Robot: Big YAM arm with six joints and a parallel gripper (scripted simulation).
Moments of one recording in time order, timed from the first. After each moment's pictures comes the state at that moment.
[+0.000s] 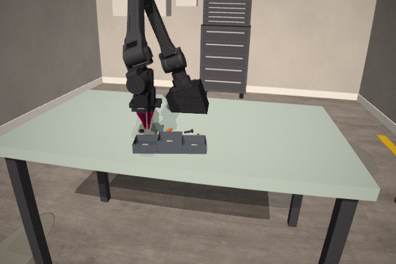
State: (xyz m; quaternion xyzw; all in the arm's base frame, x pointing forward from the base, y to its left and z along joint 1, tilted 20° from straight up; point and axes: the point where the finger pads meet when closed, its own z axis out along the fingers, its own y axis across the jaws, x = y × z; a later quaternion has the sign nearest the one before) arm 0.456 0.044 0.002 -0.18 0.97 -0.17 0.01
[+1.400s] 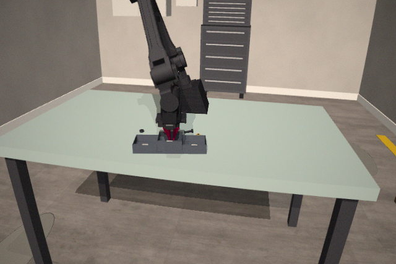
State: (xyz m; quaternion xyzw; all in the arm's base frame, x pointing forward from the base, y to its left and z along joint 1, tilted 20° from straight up) arm 0.428 0.099 -0.077 -0.18 0.97 -0.17 0.01
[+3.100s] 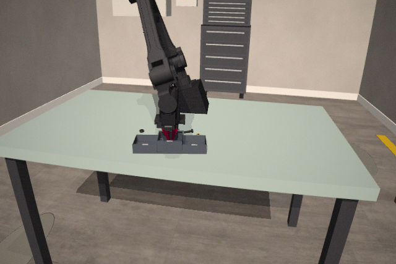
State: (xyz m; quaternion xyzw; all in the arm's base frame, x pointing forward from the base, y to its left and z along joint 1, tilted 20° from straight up) arm 0.430 0.094 -0.080 -0.18 0.97 -0.17 0.01
